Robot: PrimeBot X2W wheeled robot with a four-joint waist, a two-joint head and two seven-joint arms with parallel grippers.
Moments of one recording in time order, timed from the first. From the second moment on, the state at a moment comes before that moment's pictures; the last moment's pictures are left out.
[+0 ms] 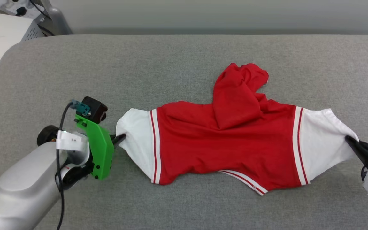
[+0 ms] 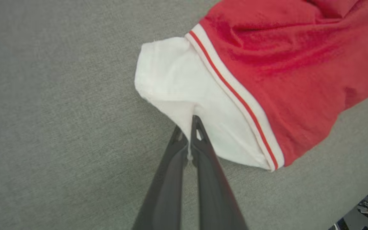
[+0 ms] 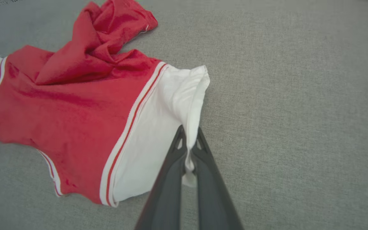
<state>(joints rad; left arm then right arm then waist) -0.73 0.66 -1.01 0.40 -1.05 -0.13 0.32 -0.13 -0.60 0.13 0.03 0.73 0.13 0.41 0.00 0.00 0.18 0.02</state>
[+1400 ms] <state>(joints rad) -1.40 0.55 -0.72 0.23 -0.95 -0.06 0.08 -0.94 -0.70 0.11 0.05 0.70 0.13 0.37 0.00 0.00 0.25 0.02</state>
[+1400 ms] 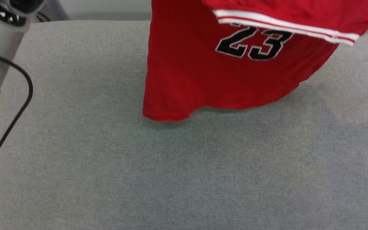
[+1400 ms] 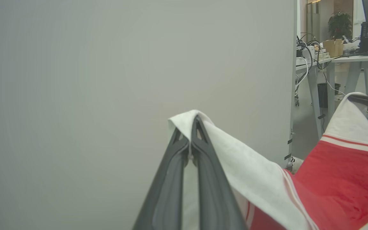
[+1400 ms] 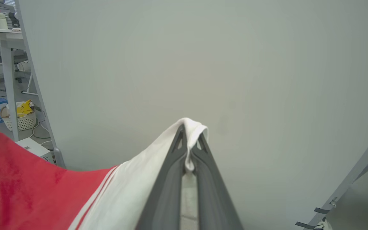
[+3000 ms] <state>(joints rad) -0.87 0.55 -0.74 0.50 -0.94 -0.09 -0.26 -0.84 -0.58 0.57 0.58 0.77 0.13 -0.17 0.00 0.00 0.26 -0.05</state>
